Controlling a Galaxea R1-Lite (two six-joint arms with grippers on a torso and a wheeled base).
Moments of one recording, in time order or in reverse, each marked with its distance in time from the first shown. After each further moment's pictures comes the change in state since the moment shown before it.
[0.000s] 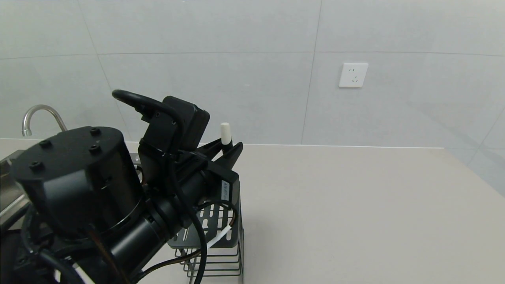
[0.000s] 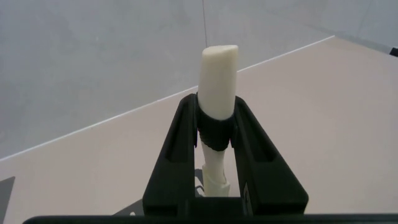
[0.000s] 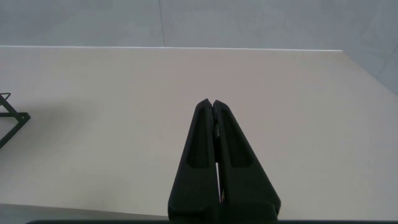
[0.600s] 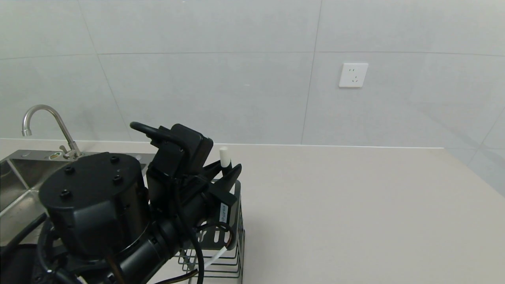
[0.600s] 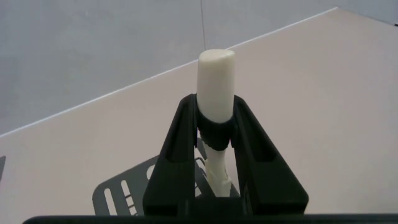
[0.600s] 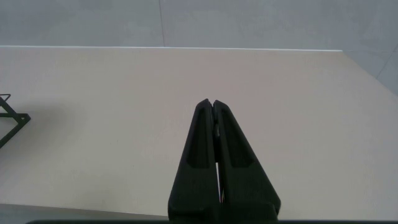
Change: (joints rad) left arm 0.002 0.014 0.081 -0.003 -0.010 -0.043; right arm 0.000 0.000 0.000 0.000 0.000 0.000
